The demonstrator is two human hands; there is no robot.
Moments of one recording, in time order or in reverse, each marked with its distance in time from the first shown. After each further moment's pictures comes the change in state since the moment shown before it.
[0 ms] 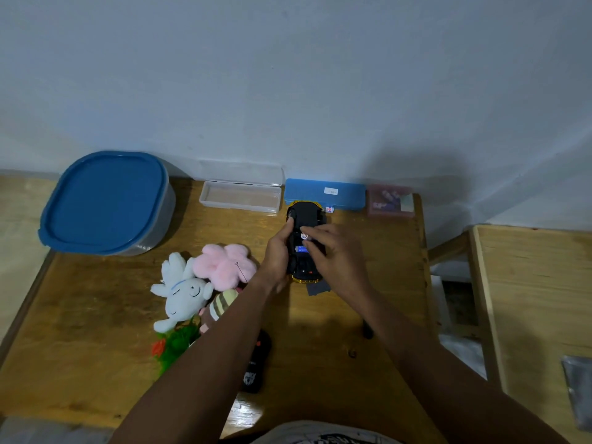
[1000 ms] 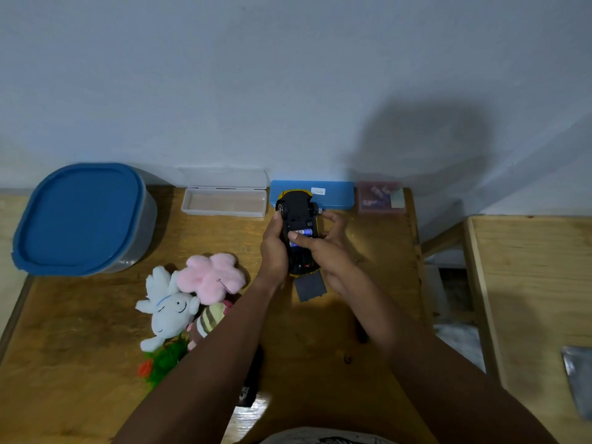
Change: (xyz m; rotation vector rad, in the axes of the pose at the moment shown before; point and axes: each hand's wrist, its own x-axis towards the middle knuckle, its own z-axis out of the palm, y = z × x) left_hand 0.029 -0.003 0.024 -0.064 0.107 0.172; right_hand 0.032 0.004 0.004 0.834 -0.021 0.799
